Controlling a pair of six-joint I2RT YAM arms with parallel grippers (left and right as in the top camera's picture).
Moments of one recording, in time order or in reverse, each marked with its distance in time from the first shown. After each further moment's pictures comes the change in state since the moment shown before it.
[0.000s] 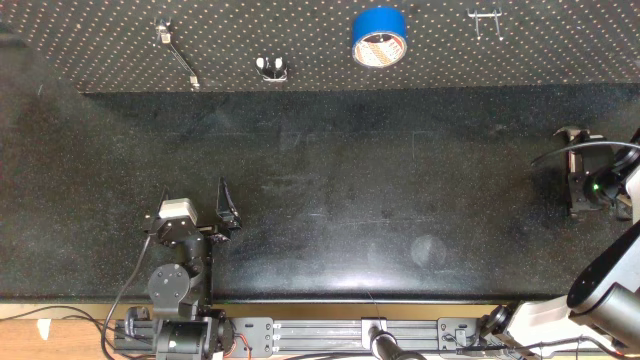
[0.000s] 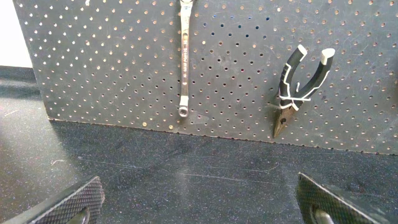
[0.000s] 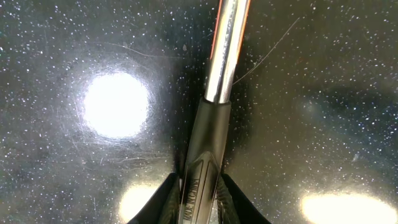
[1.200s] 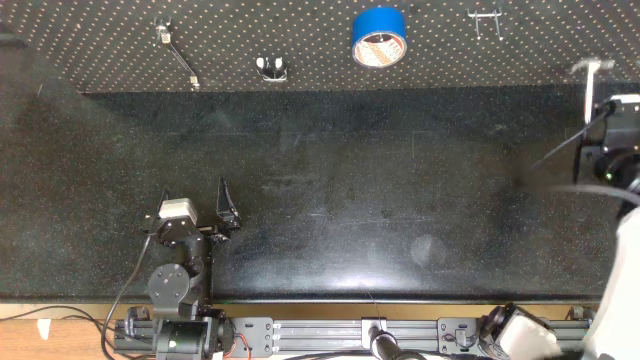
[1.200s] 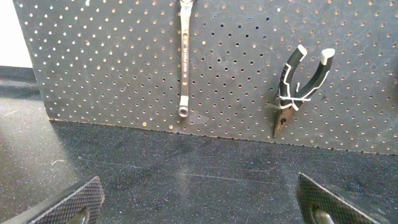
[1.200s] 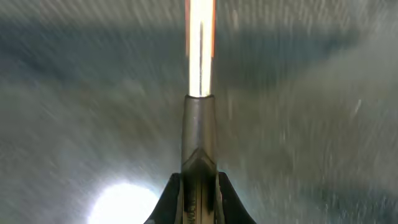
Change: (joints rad) left arm 0.000 0.000 0.000 0.000 0.000 0.000; right arm 0.085 -0.470 -0.004 0.064 -0.253 0.214
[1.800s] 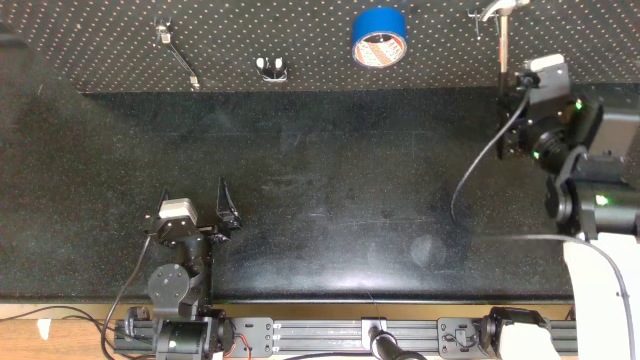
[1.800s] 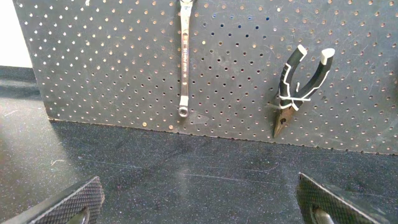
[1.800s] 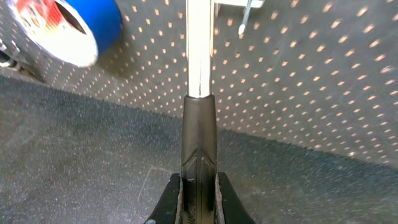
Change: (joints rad) left arm 0.000 0.000 0.000 0.000 0.000 0.000; right arm 0.444 -0.123 0.000 0.182 -0.005 0.286
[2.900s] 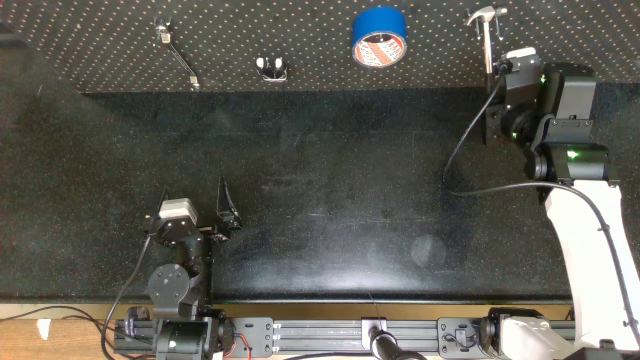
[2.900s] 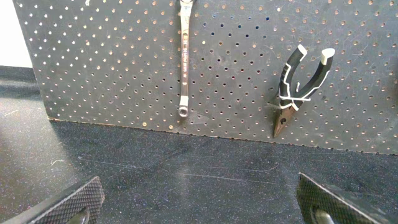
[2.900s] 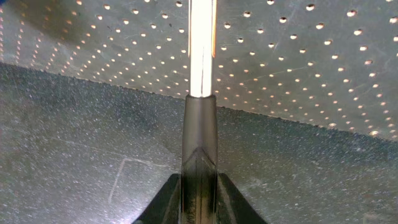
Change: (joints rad) left arm 0.000 0.000 0.000 0.000 0.000 0.000; right arm 0.048 0.208 0.000 0.068 0.113 0.014
